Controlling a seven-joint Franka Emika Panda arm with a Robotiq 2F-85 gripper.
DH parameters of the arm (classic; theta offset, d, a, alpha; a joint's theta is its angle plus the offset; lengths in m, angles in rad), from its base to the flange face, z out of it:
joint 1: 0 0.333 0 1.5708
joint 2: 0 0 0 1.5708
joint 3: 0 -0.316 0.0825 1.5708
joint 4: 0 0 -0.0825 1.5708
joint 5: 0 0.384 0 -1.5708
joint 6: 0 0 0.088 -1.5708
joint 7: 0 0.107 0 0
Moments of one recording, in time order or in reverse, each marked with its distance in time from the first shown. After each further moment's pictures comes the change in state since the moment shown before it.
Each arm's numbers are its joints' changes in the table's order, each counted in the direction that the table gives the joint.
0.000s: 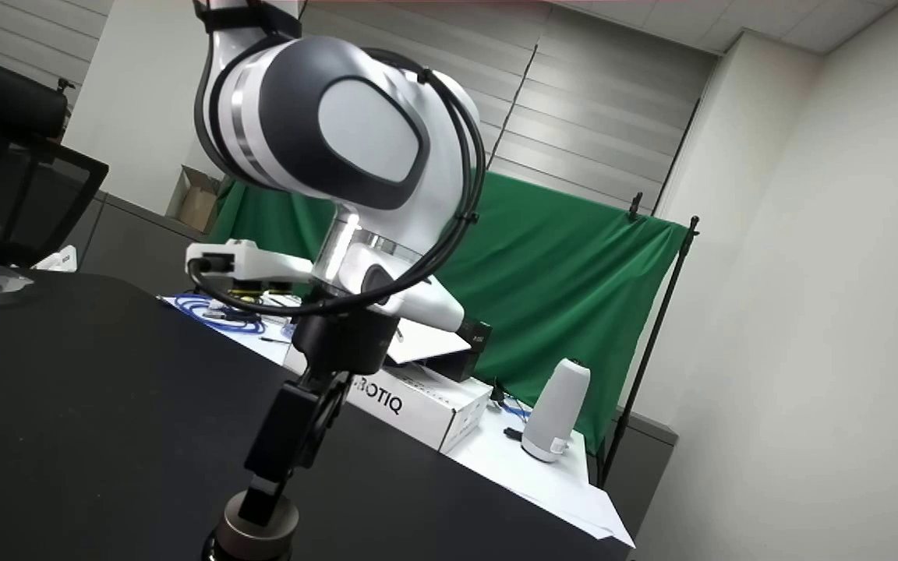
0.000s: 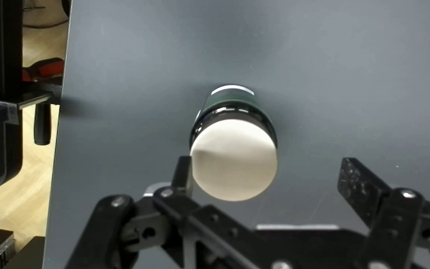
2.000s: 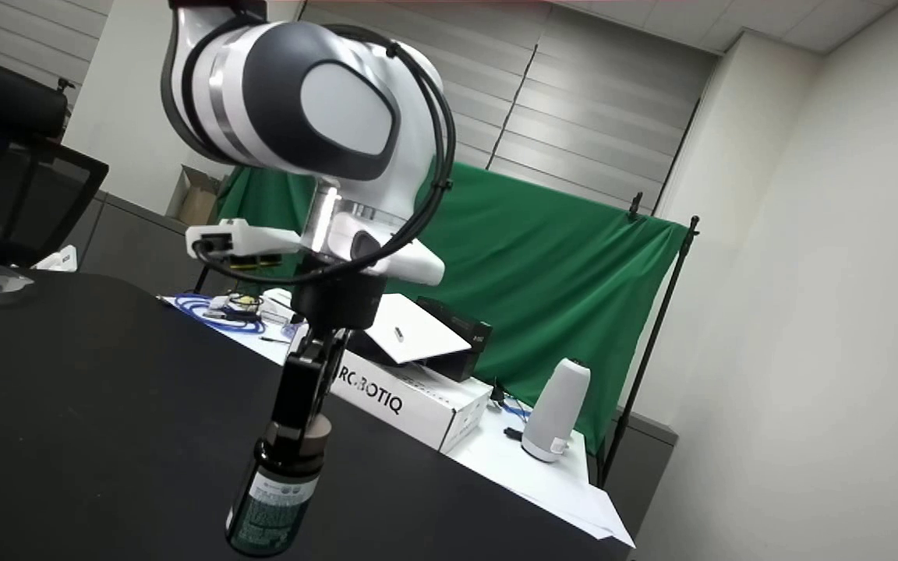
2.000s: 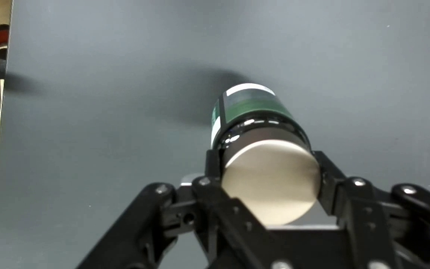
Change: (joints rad) arm 0.133 0.042 0.049 0.017 -0.050 -0.095 0.033
